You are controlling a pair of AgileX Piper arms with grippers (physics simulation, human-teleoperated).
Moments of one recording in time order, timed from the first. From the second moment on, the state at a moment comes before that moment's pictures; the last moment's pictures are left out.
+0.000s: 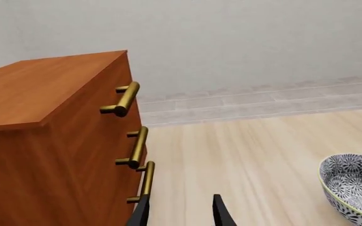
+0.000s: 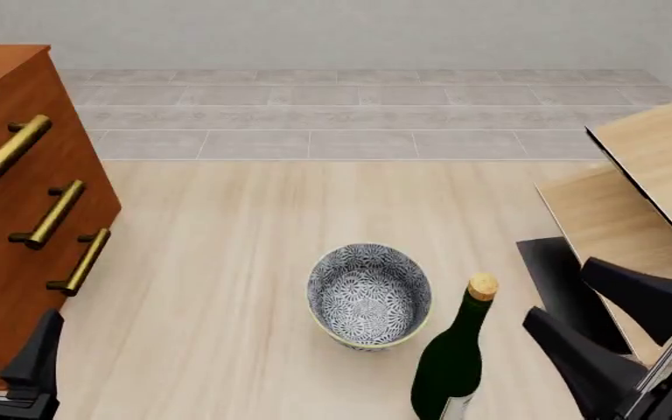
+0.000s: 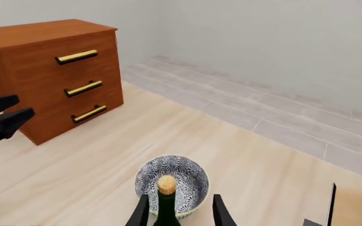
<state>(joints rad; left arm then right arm) -0.01 0.00 0.00 0.02 0.10 0.63 0.28 -0.31 0.15 -0.04</state>
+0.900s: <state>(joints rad) 0.00 0.00 0.00 0.03 0.10 0.68 0.49 -0.23 -0.11 -0.02</state>
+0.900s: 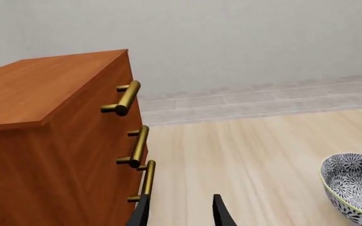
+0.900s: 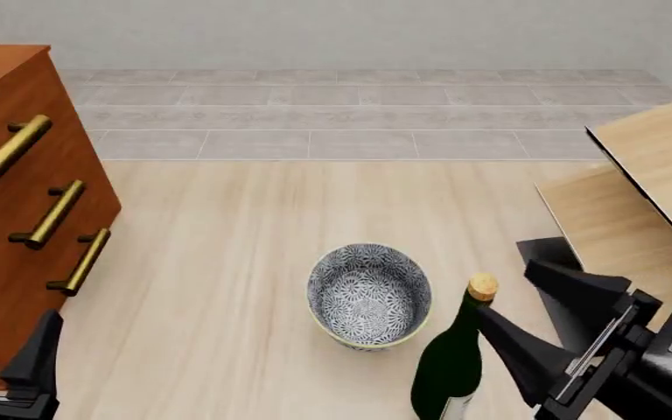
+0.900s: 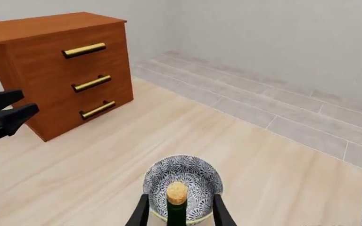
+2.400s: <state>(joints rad) 0.01 0.00 0.00 0.04 0.10 0.69 0.72 -0.15 -0.39 0.03</state>
